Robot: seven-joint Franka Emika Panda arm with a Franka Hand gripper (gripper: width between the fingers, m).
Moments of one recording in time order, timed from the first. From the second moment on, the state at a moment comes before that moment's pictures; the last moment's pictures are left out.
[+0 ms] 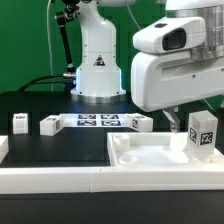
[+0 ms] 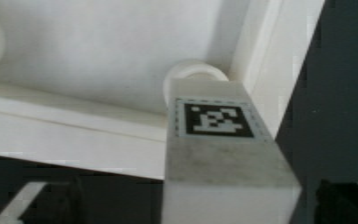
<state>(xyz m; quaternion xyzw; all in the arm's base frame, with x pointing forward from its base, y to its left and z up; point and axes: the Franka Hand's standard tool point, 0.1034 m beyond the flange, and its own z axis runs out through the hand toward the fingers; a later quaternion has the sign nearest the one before) 0.646 0.109 0.089 -0.99 -0.13 0.02 0.07</state>
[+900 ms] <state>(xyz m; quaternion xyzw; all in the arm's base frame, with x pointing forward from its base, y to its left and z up) 0.646 0.109 0.089 -0.99 -0.12 0.02 0.07</state>
